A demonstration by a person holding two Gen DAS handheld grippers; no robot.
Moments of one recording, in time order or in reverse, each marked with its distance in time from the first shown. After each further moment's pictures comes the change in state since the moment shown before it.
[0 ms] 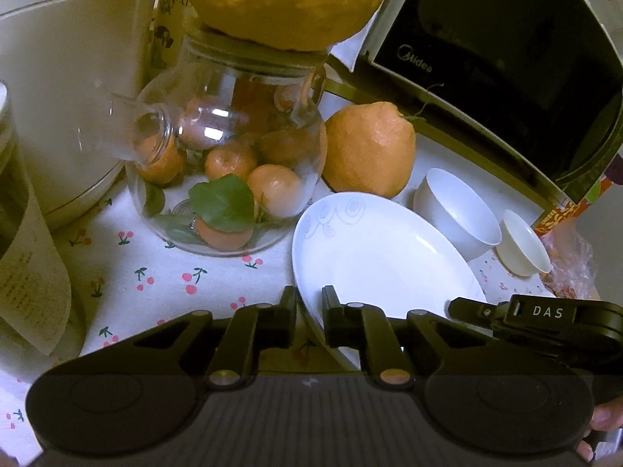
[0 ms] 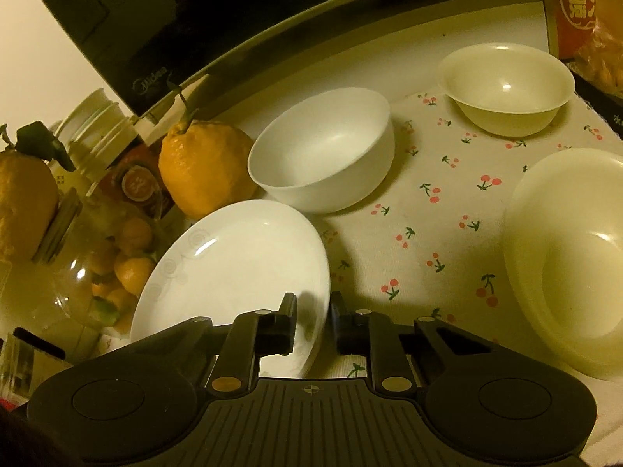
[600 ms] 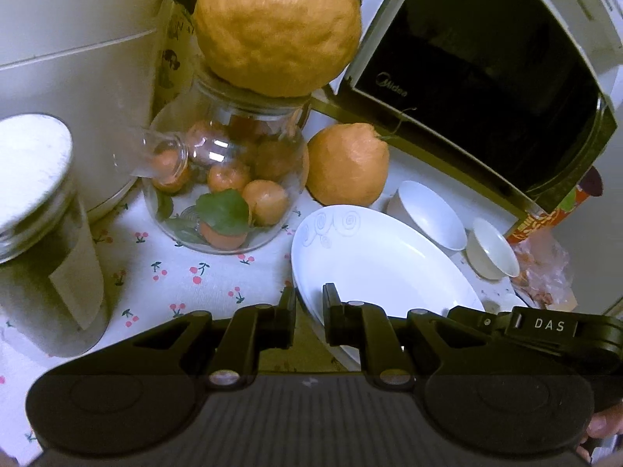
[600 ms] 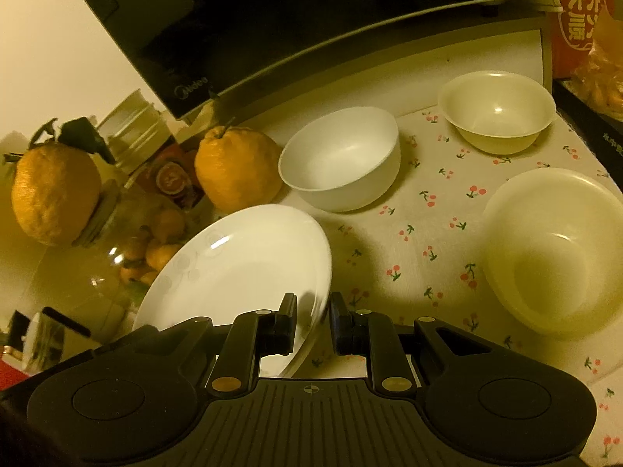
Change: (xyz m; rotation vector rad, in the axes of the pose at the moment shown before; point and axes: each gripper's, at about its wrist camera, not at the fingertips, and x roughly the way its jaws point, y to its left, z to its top) left arm -0.039 -0.005 0.006 -0.023 0.000 -0.041; right arm -0.050 0.017 -0.005 -0.024 0.004 0.012
